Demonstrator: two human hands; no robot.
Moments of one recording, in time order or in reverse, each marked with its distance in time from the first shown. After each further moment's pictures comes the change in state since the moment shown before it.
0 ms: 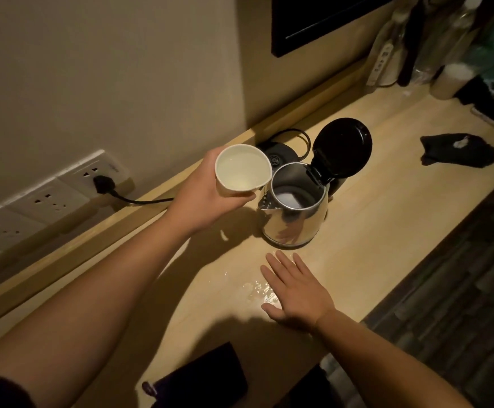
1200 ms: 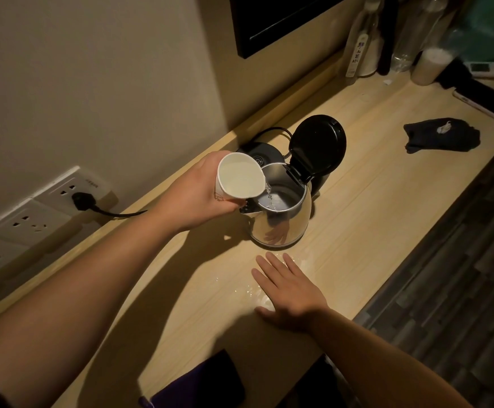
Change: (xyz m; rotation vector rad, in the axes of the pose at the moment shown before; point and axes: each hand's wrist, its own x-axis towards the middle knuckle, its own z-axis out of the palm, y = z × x) left_hand 0.025 0.019 0.003 0.230 -0.228 0.157; right_hand 0.005 0.004 0.013 0.070 -0.019 0.004
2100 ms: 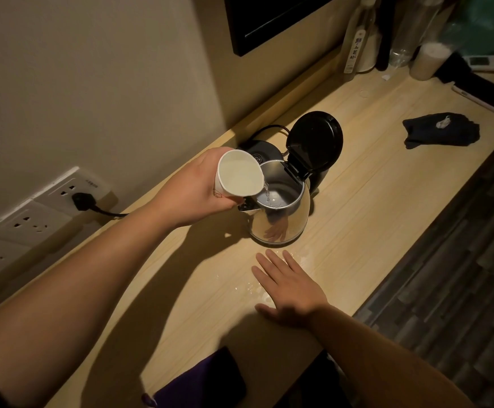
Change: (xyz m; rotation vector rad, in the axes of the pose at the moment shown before) left_hand 0.004 0.004 -0.006 0.043 -0.018 0.057; right_hand 0.001 0.001 0.001 -0.008 0.008 -0.006
